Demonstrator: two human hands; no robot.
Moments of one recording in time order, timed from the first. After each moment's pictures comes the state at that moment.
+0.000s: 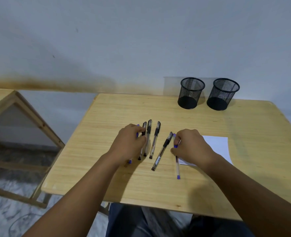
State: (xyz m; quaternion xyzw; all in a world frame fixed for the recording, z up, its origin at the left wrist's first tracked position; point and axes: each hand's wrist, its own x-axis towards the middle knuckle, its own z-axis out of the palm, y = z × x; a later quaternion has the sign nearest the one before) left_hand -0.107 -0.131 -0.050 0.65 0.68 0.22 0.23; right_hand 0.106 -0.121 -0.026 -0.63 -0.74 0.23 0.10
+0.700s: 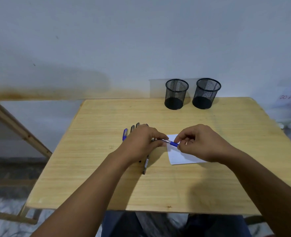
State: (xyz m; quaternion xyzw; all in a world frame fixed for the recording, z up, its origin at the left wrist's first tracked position) left_hand -0.048 -0.119 -0.027 0.81 0.50 0.23 0.23; right_hand 0.168 -0.134 0.010 -0.57 -0.74 0.32 0.18
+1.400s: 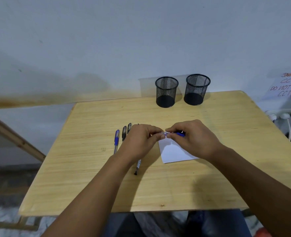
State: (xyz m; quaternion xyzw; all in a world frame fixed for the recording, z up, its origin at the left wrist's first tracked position) left_hand -0.019 -0.121 -0.023 0.74 0.53 0.29 0.29; right_hand 0.180 -0.123 -0.015 -0.53 -0.79 0.20 0.25
